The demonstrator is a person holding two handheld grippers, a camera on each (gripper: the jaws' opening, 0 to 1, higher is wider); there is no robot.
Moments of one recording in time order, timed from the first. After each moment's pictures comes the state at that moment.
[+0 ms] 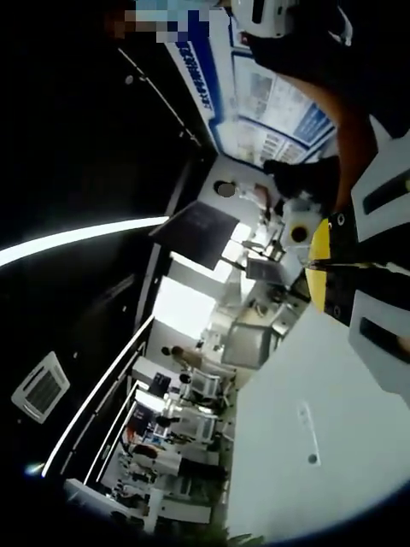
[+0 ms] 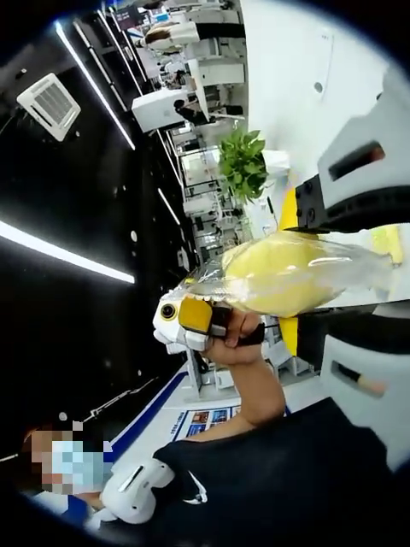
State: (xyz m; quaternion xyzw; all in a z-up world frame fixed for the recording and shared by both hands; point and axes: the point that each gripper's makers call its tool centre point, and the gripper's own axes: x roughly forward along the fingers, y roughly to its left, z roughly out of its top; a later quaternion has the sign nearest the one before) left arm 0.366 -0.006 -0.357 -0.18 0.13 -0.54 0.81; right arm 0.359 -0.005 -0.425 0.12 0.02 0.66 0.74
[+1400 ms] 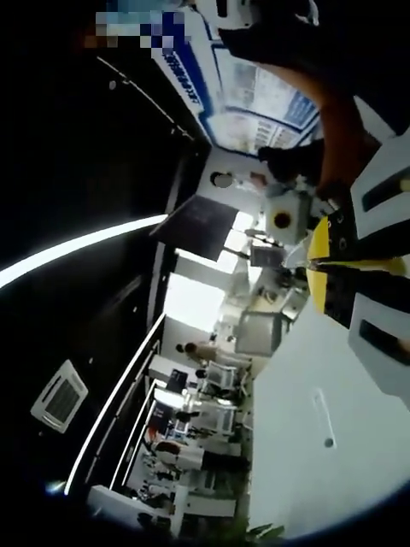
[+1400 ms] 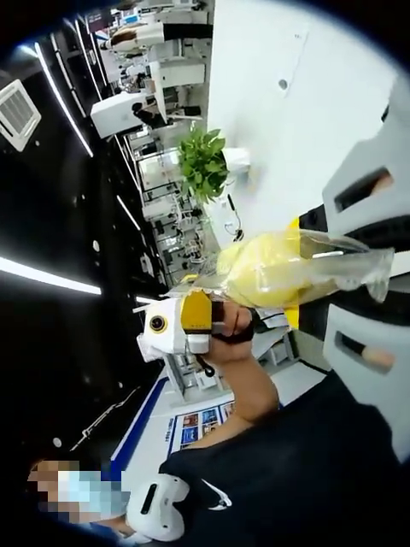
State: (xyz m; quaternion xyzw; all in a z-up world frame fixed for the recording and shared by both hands) left arm 0.370 0.005 -0.373 -0.13 0.08 -0.53 0.84; right arm 0.355 -0.003 -0.439 0.09 0.13 0.66 0.73
